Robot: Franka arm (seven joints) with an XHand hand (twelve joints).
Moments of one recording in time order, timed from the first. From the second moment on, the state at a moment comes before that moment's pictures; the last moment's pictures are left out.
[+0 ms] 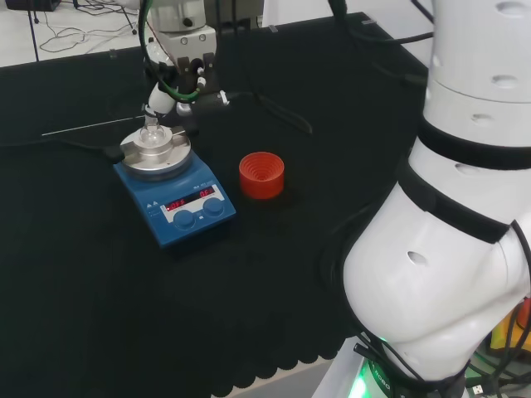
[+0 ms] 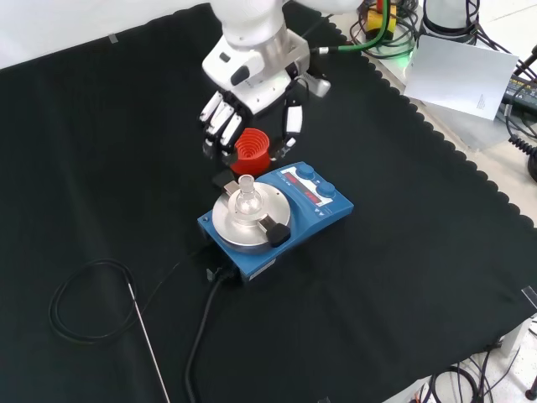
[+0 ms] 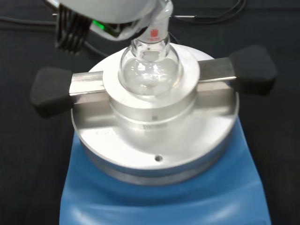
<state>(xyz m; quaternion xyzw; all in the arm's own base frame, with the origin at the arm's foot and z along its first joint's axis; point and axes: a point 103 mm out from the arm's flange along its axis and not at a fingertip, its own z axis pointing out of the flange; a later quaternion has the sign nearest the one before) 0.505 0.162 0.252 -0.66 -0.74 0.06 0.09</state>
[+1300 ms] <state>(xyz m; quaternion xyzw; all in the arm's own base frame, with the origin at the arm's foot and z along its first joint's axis) 0.364 0.117 0.235 -0.69 -0.71 0.12 0.11</state>
